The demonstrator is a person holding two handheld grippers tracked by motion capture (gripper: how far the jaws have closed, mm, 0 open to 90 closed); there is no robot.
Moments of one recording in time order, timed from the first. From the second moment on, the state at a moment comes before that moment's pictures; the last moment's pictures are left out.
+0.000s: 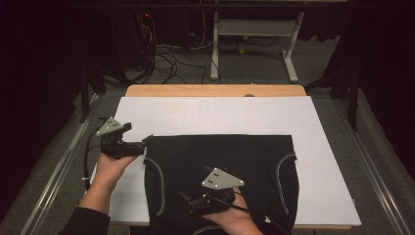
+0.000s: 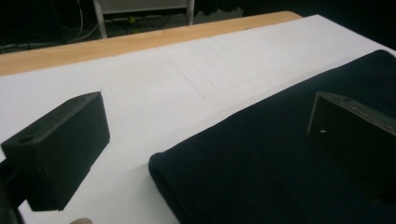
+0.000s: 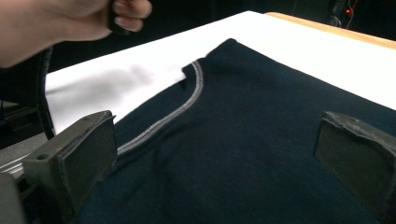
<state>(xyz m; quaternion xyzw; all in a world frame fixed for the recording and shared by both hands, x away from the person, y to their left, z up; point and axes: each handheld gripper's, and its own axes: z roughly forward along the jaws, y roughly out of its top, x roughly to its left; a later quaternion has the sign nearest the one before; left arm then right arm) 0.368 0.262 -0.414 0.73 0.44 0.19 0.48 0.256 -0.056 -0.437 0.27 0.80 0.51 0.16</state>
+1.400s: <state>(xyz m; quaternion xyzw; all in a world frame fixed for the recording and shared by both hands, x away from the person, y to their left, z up) 0.406 0.243 -0.484 0.78 0.49 0.13 0.37 0.225 0.010 -0.465 0.23 0.85 0.46 0.10</state>
